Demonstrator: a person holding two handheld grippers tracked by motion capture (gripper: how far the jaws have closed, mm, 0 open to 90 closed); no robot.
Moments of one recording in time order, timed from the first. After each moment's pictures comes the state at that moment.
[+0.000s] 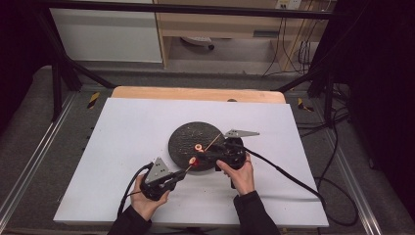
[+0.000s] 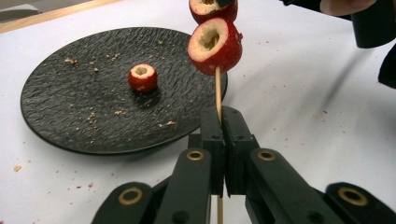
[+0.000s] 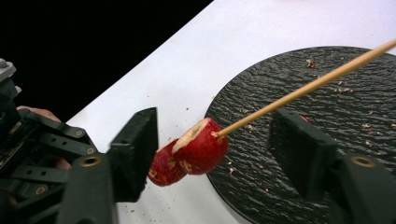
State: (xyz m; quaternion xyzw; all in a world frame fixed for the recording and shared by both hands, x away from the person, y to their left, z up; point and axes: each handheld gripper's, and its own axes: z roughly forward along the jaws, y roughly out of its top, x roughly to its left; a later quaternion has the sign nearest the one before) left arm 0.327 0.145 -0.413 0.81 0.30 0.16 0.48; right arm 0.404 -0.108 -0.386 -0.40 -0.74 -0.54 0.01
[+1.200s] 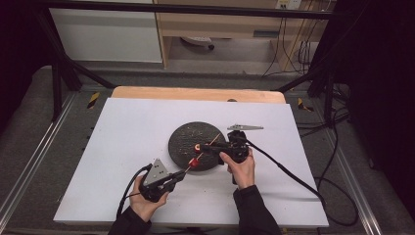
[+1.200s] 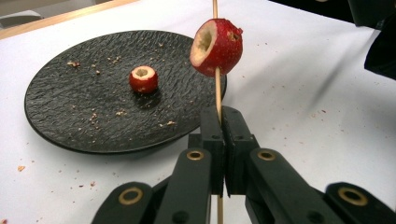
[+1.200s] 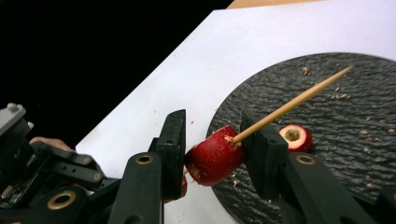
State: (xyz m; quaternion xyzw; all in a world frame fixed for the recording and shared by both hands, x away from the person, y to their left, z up) left arm 0.323 0.149 -0.415 0.81 0.29 0.17 0.48; right arm 0.416 -0.117 -0.375 -0.42 -0.72 -0.55 0.04
